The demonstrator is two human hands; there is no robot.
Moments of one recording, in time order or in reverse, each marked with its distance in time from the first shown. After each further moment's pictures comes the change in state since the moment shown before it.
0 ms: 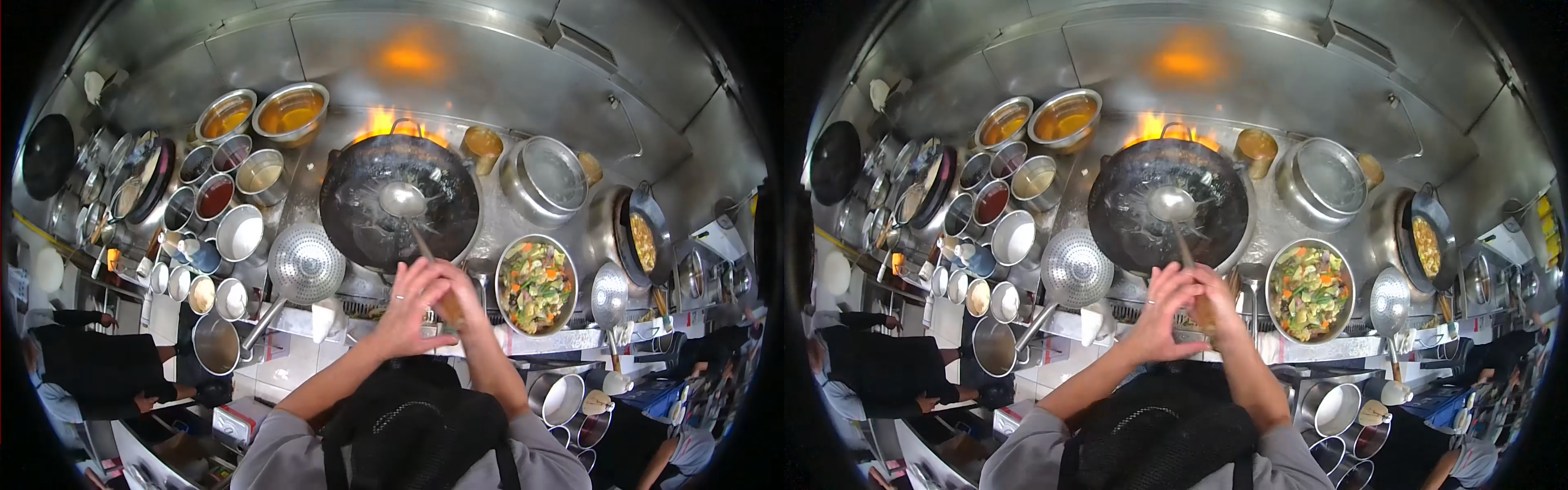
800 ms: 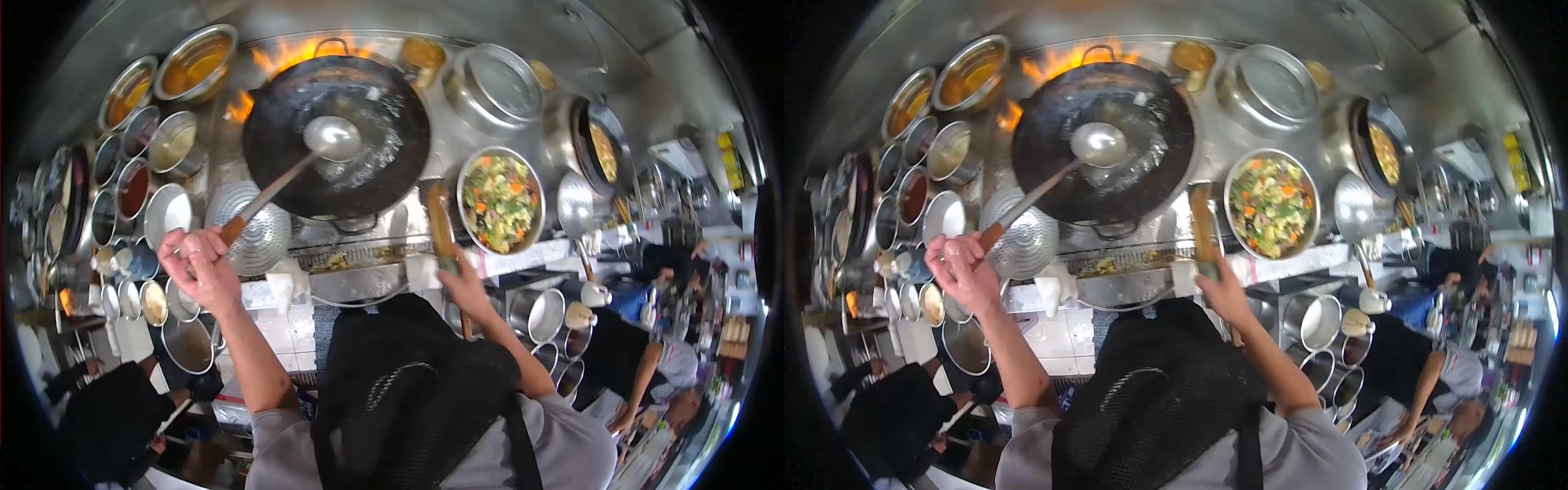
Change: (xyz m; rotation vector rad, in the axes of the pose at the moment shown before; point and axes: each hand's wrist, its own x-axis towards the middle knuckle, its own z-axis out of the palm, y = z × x) left_hand -0.038 -0.121 -0.145 -0.540 0.856 -0.188; right_hand -0.099 0.048 -0.140 -1.290 0.408 -0.331
